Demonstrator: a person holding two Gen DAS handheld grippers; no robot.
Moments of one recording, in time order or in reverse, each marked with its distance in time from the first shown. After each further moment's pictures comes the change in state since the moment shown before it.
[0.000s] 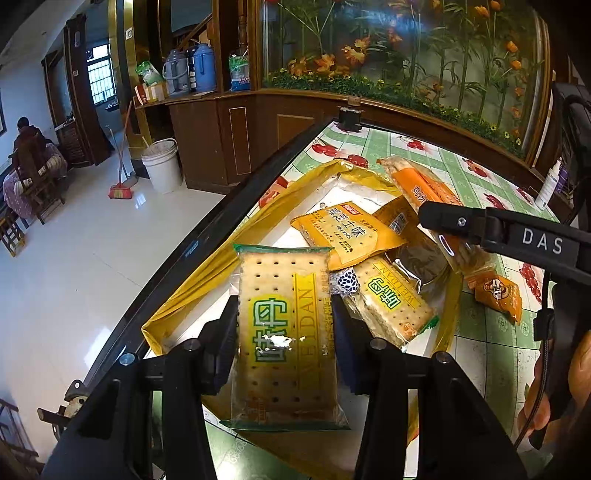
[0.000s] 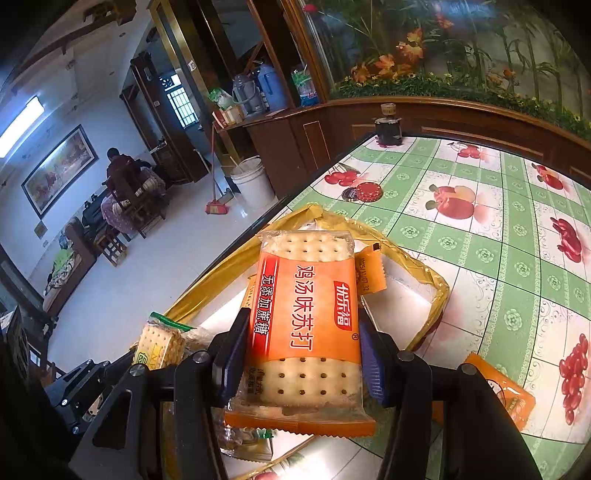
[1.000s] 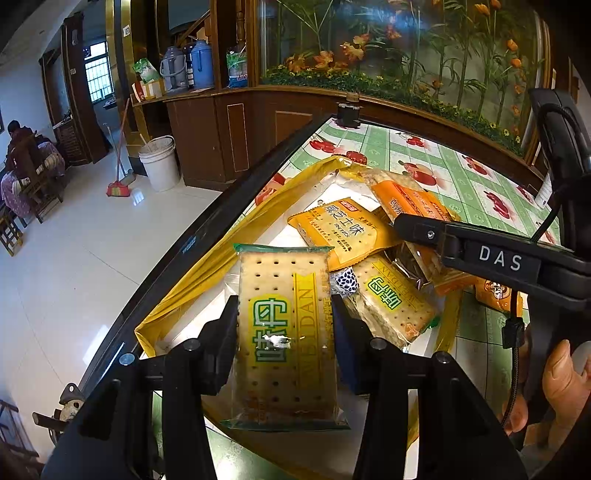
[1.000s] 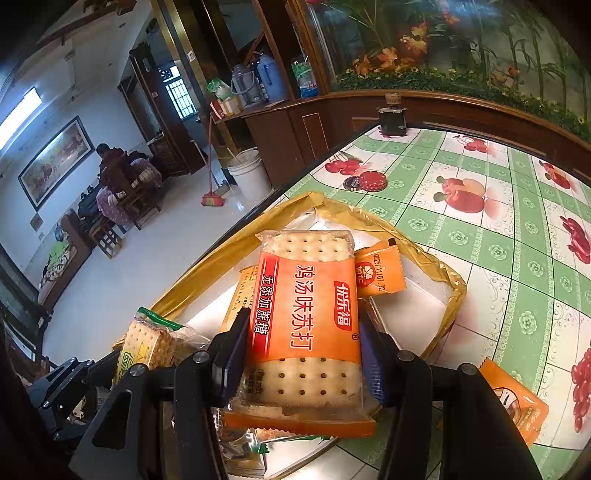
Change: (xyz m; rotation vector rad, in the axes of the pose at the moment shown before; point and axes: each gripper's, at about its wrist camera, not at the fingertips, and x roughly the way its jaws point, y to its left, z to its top) left arm 0.005 0.001 0.001 0.001 0.016 -0.007; right arm 0.022 0.006 -0.004 -0.014 0.028 -0.022
